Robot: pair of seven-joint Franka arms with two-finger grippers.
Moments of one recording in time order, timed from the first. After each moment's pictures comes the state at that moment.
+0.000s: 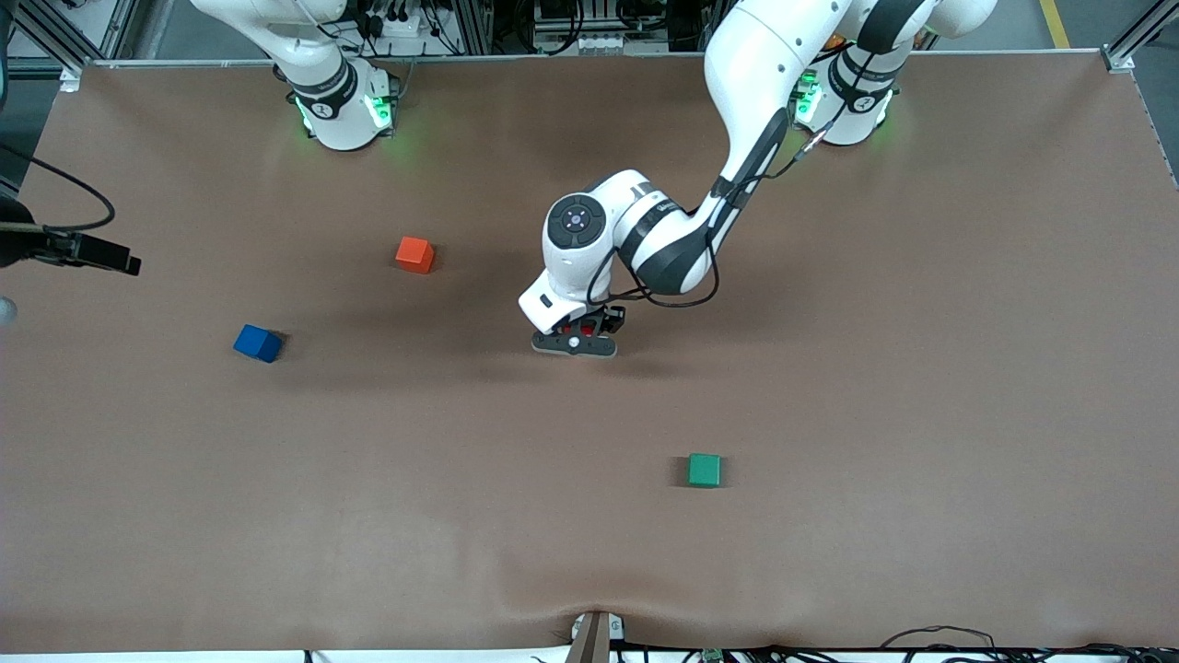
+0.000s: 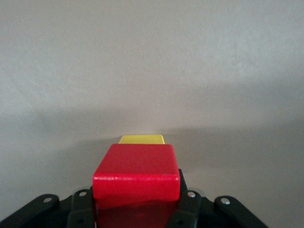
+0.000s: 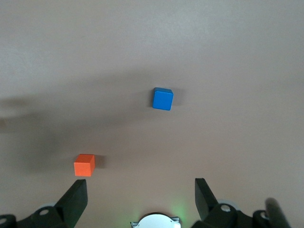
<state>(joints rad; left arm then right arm) -0.79 0.80 -0.06 -1.36 0.06 2.19 -0.75 -0.08 0.15 -0.03 -1.48 0.00 1.41 0.03</state>
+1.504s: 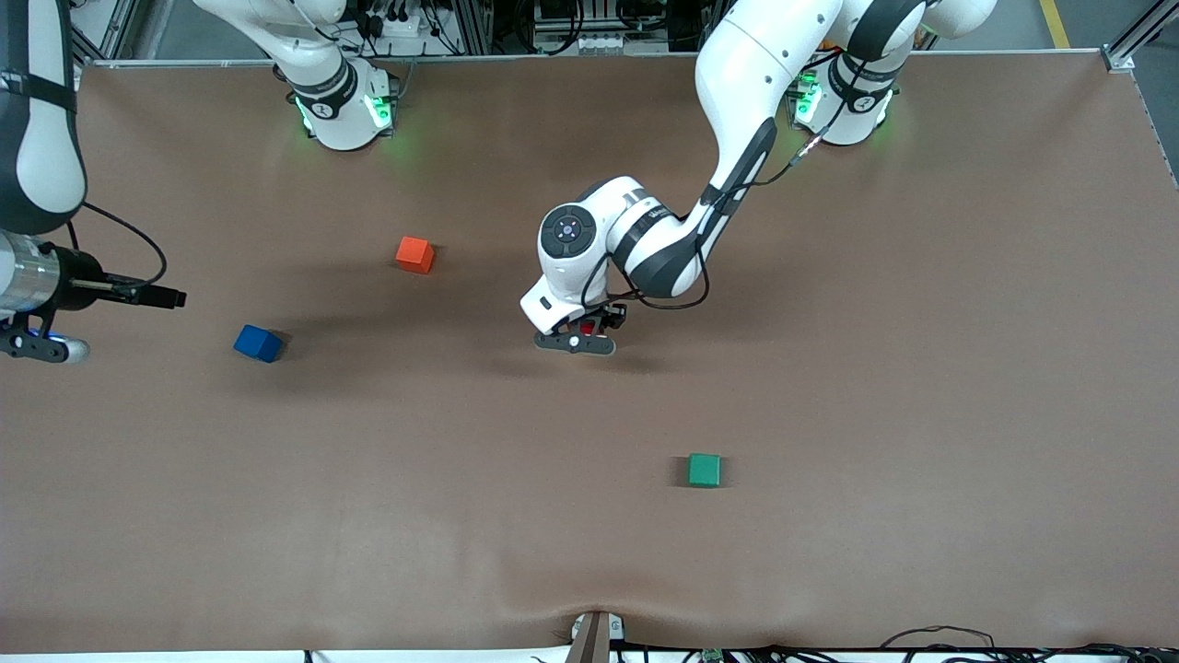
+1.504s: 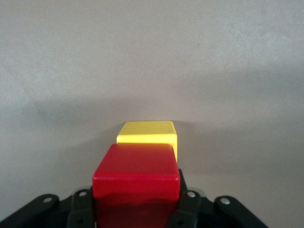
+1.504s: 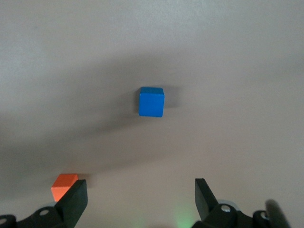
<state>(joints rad) -0.80 0.83 -0.05 -1.36 0.06 2.15 -0.75 -0.15 0.18 -0.03 -1.77 0.01 1.68 0.05</state>
